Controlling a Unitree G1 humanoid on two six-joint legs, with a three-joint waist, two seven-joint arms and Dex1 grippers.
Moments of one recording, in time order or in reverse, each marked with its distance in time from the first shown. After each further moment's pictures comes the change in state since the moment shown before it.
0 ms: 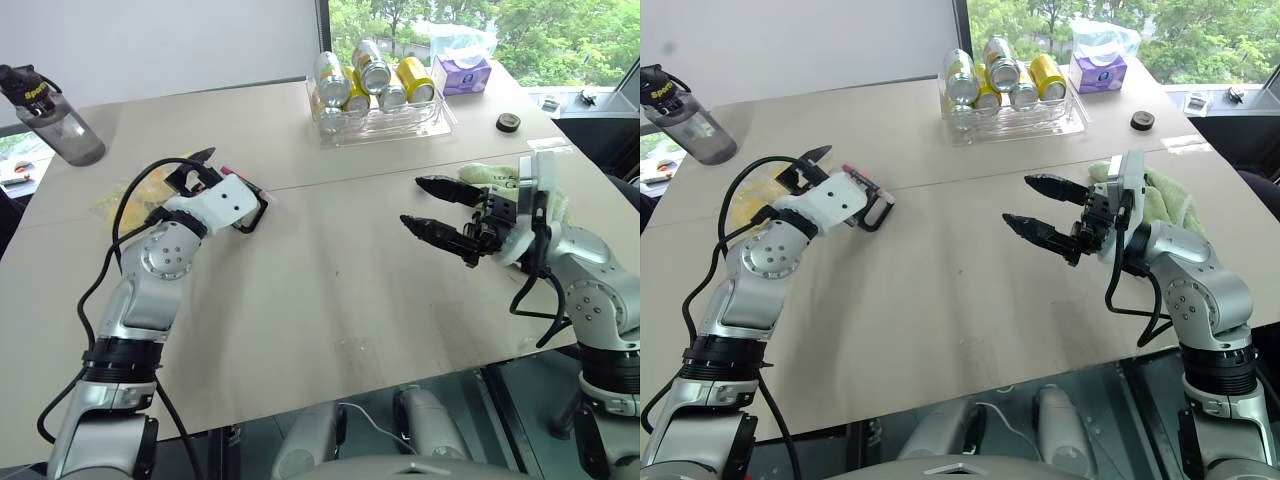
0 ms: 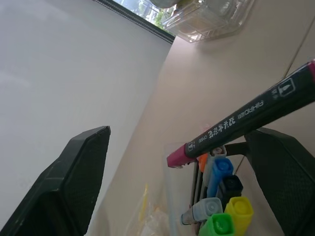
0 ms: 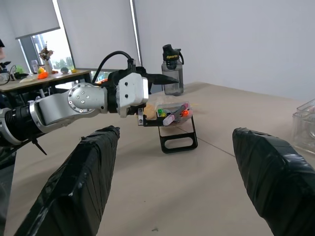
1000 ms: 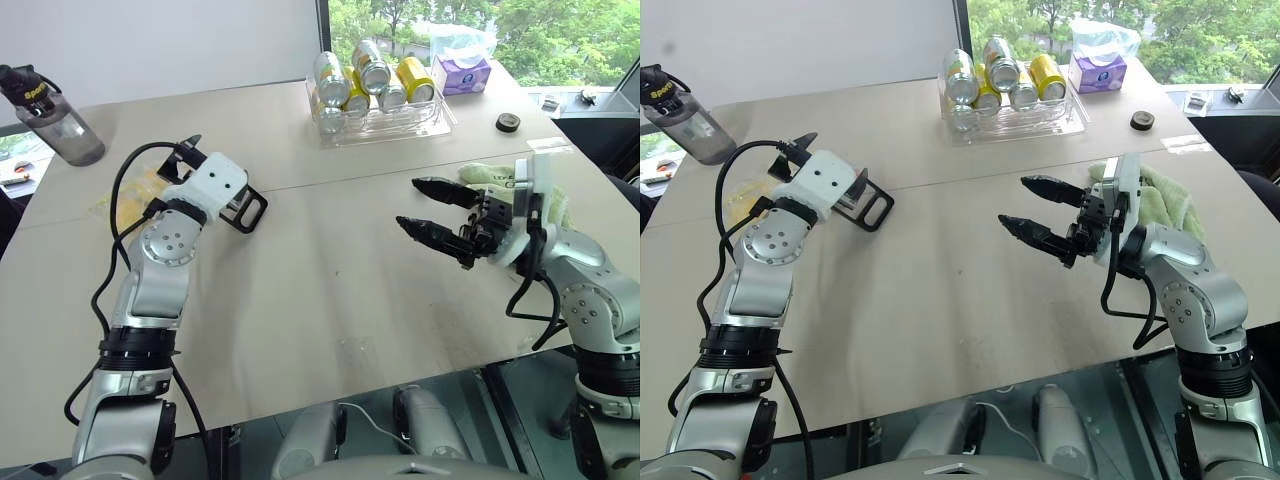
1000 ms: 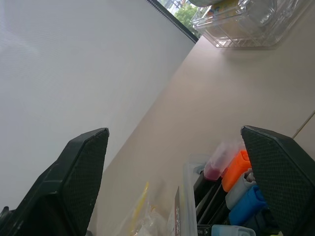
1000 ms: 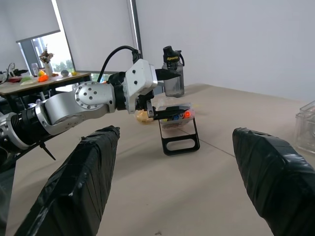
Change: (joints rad) left arm -0.061 -0.057 0.042 0.016 -0.071 0.089 0.039; right arm 0.010 0.014 0.010 -0.016 0.000 0.000 -0.019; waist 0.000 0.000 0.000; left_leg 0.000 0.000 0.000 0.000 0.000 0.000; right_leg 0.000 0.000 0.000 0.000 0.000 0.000
